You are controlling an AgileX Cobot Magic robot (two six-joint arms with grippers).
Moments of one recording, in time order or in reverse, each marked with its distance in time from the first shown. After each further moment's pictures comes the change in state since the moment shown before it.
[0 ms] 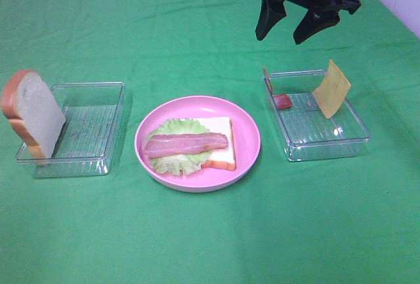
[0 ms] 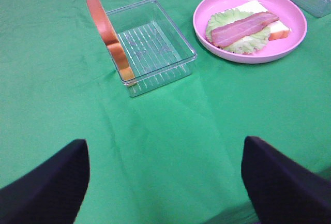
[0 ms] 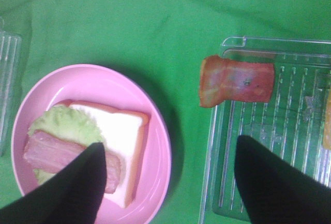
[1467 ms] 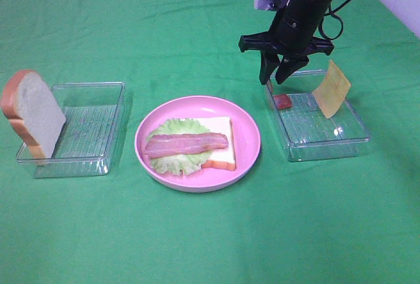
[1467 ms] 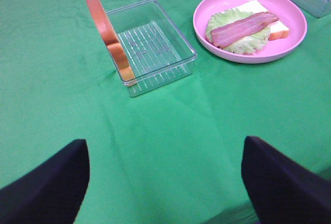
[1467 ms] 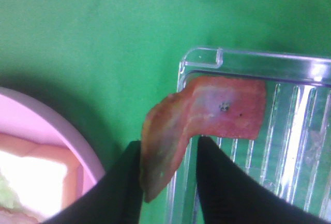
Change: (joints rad) left arm 0.000 0.000 0.000 0.000 0.000 0.000; right arm 0.000 0.313 -0.200 -0.081 0.046 0.014
